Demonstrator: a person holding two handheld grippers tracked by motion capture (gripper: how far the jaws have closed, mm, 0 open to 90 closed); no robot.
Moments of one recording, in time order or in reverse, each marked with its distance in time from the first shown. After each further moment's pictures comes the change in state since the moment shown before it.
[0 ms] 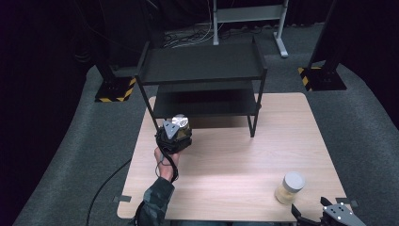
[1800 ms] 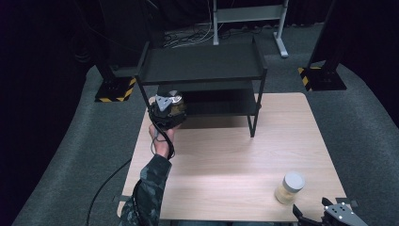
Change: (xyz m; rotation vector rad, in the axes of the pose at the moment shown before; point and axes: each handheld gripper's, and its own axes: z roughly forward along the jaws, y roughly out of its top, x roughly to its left) left arm 0.029 0.065 0.020 -0.034 0.013 -0.064; right arm -0.004 0.001 0.001 0.017 -0.005 0.006
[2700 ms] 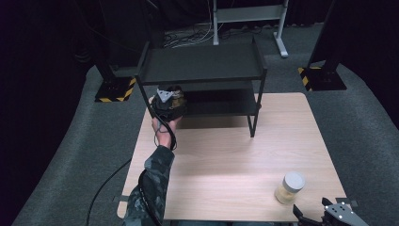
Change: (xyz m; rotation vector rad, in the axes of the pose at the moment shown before) left arm 0.010 -0.001 0.036 0.010 0.012 -0.048; right arm -0.002 0.000 0.001 0.004 0.003 0.000
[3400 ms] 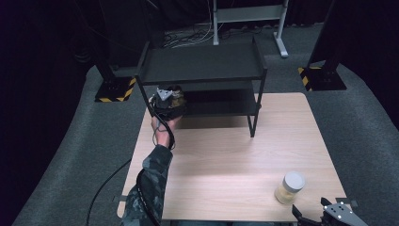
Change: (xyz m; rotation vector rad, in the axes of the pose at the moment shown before) left arm 0.009 0.017 0.001 0.094 -0.025 -0.010; right arm 0.000 0.001 0.000 0.002 0.010 -0.005
